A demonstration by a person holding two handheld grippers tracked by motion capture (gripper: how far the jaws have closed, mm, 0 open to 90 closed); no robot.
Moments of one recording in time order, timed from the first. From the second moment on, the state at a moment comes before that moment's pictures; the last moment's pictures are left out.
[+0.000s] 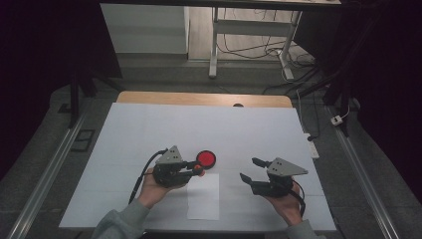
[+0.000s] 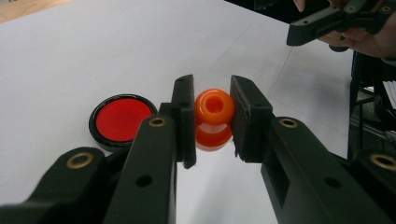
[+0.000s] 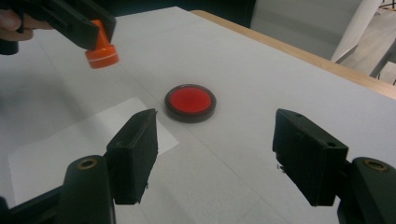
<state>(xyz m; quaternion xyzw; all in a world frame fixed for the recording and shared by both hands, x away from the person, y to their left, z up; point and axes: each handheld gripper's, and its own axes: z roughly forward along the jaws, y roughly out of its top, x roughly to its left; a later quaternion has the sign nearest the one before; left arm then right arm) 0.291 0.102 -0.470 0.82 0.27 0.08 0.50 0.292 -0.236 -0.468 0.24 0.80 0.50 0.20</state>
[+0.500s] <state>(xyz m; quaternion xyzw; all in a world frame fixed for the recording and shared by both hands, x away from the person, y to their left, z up) 0.291 0.097 -0.472 0.81 0.28 0.08 0.50 0.288 -0.214 -0.480 0.22 0.82 0.50 0.17</state>
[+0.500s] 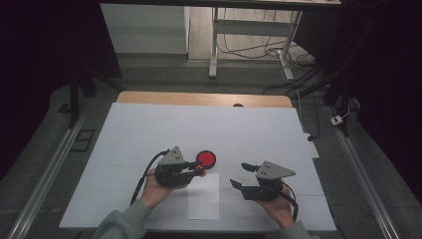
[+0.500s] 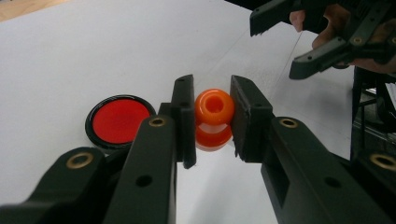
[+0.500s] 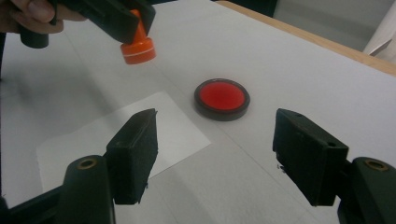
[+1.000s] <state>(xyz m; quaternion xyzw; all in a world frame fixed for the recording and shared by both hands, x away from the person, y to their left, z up) 0.290 0.094 -0.473 0.82 0.27 0.07 0.50 0.289 -0.195 -0.491 0.22 0.83 0.50 0.15</state>
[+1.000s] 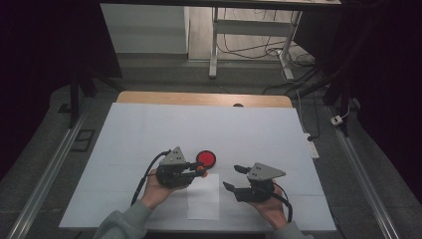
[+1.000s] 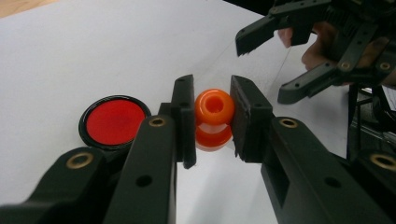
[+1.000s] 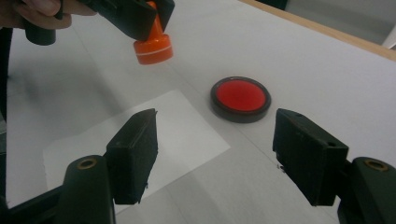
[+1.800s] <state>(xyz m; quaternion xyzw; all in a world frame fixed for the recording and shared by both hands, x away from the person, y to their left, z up) 0.287 0.085 -0.475 0.82 0.26 0.06 0.50 0.290 -0.161 -0.502 0.18 0.84 0.49 0.14</state>
